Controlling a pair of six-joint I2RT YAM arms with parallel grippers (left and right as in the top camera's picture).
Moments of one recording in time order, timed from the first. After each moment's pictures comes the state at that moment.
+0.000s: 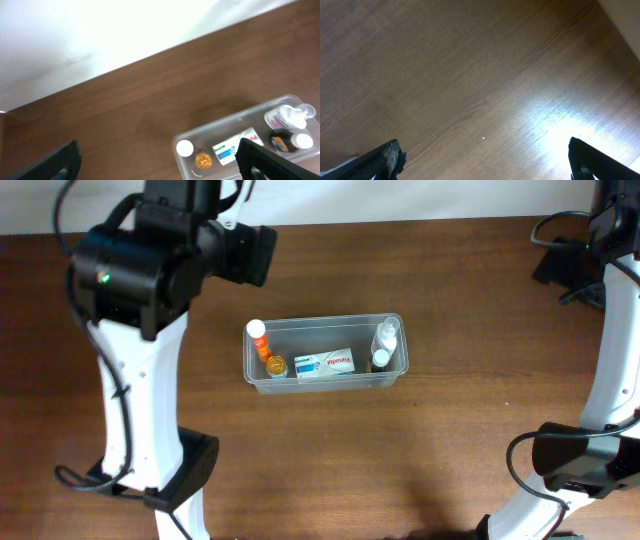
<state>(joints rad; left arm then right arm) -0.35 2.06 3.01 -1.68 -0.19 0.10 -0.23 1.93 2.31 -1.59 0.27 0.41</state>
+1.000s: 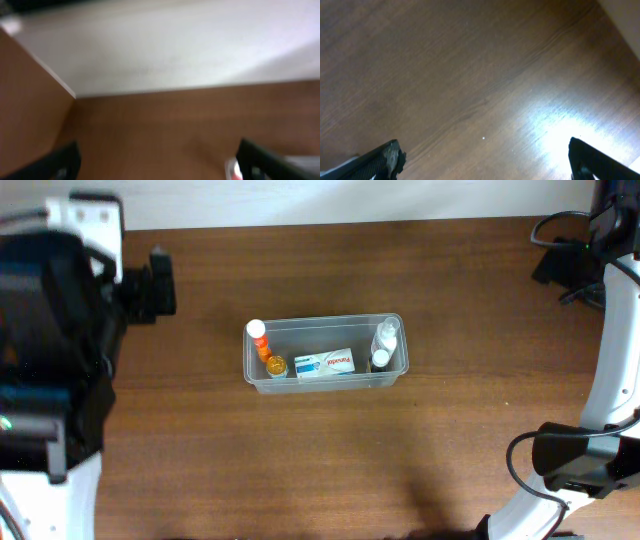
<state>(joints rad) -0.09 1.27 1.79 -0.93 -0.23 0.09 -0.23 1.93 2.31 -1.59 0.27 0.41</state>
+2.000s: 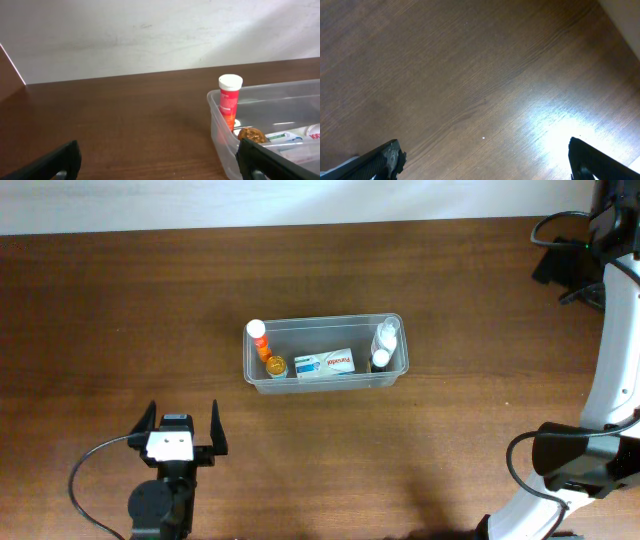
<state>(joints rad) -0.04 0.17 0.10 -0.02 -0.06 0.09 -0.23 1.93 2.31 -1.59 0.27 0.41</state>
